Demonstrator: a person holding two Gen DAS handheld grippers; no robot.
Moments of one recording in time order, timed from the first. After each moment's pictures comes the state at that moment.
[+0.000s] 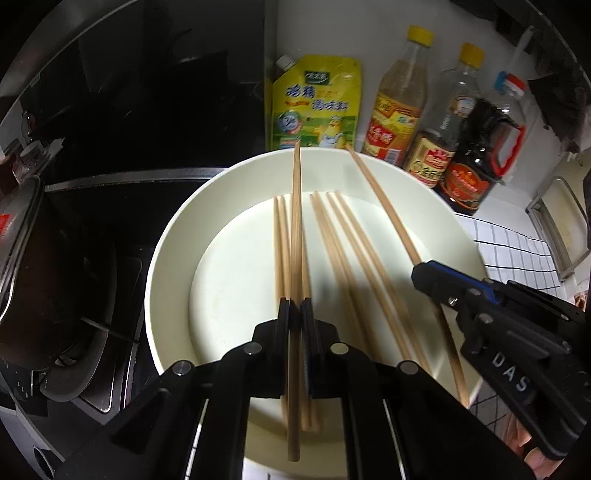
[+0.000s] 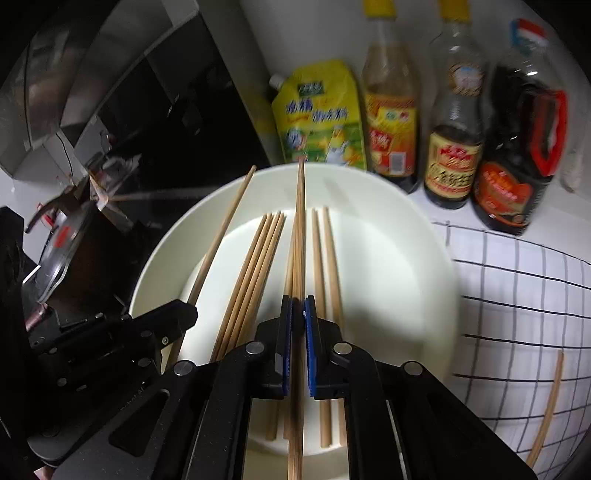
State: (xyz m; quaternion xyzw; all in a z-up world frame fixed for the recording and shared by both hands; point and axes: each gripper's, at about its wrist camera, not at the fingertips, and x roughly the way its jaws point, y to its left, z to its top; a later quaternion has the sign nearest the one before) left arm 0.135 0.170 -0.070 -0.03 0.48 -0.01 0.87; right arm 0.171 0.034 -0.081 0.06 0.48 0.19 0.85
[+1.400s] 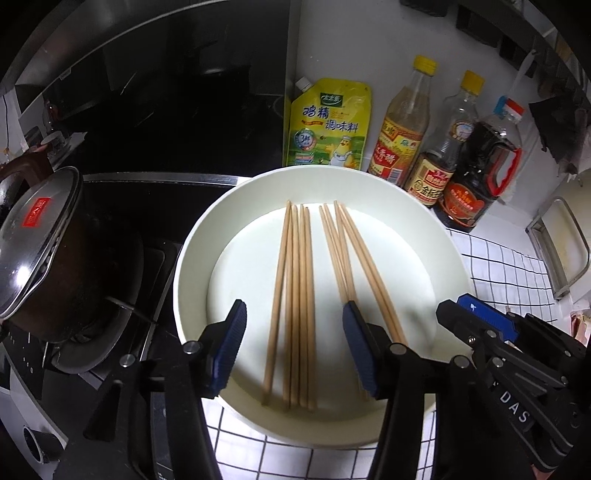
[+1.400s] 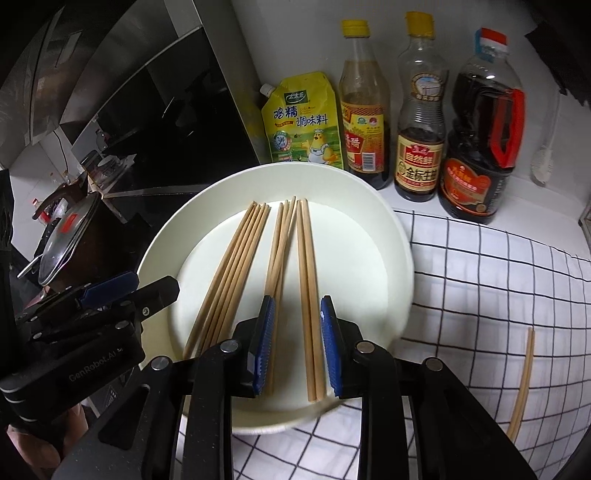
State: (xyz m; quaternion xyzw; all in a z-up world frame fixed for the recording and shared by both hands) left arm 0.105 0.164 -0.039 -0.05 0.46 0.02 0.88; right arm 0.124 0.005 -0.058 0.04 0.47 0.16 0.87
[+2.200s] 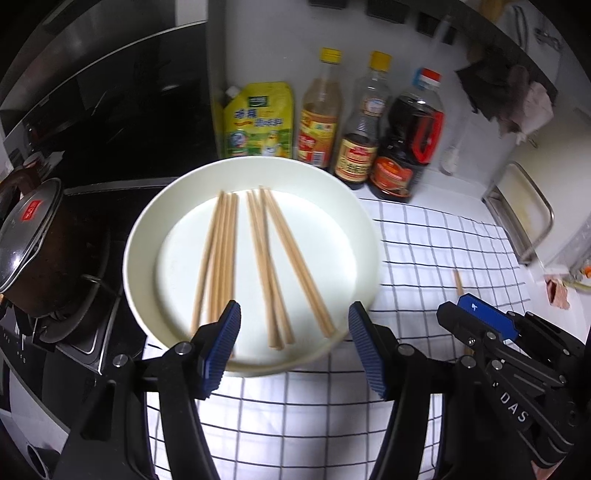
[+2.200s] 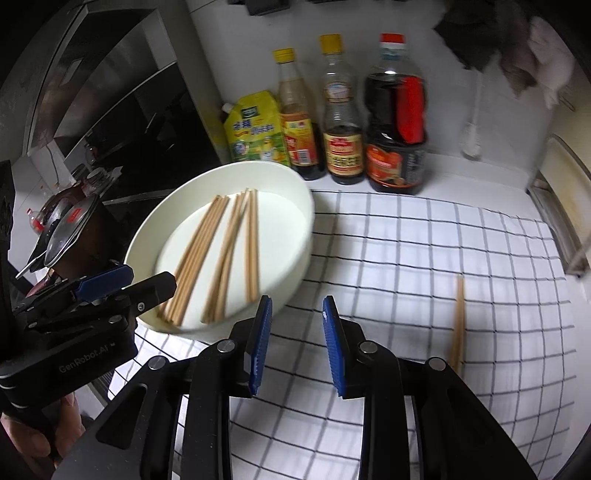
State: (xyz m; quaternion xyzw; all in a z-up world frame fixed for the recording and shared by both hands) left arm 0.048 0.086 -0.023 -0.02 0.46 -0.04 0.89; right arm 0.046 -0.079 -0.040 0.06 0.45 0.12 0.88
